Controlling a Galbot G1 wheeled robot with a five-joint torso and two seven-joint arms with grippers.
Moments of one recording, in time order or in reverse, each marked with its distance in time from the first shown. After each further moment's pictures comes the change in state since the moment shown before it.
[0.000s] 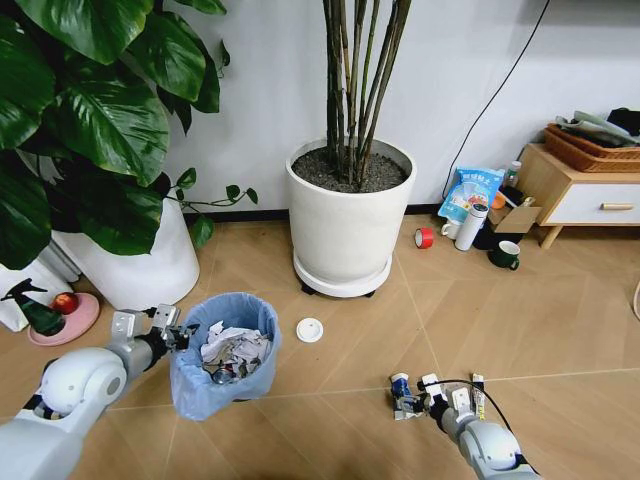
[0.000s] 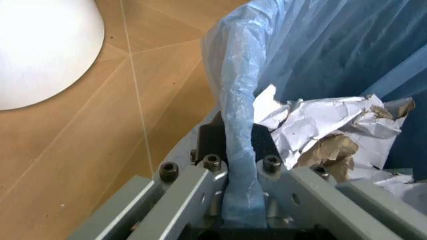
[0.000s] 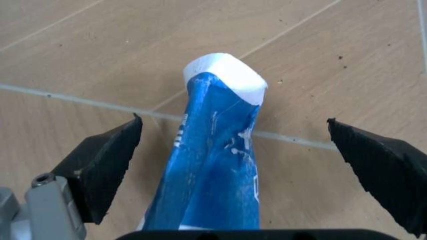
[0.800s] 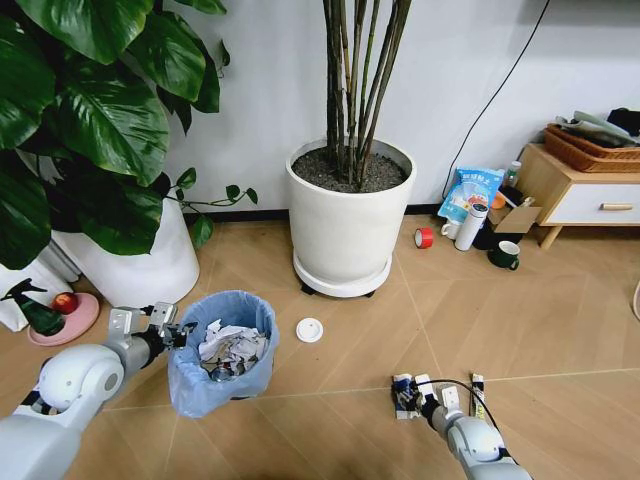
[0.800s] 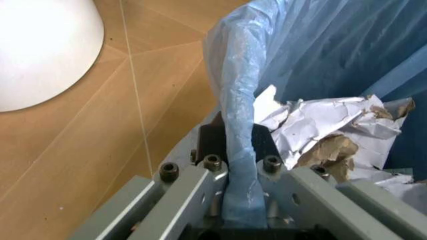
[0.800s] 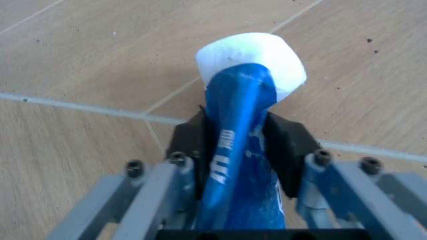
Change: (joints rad) left arm -0.011 0.003 0.004 0.009 -0.009 0.000 0.003; right arm 0.061 0.043 -0.006 -0.100 -0.012 0.008 0.007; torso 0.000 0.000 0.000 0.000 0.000
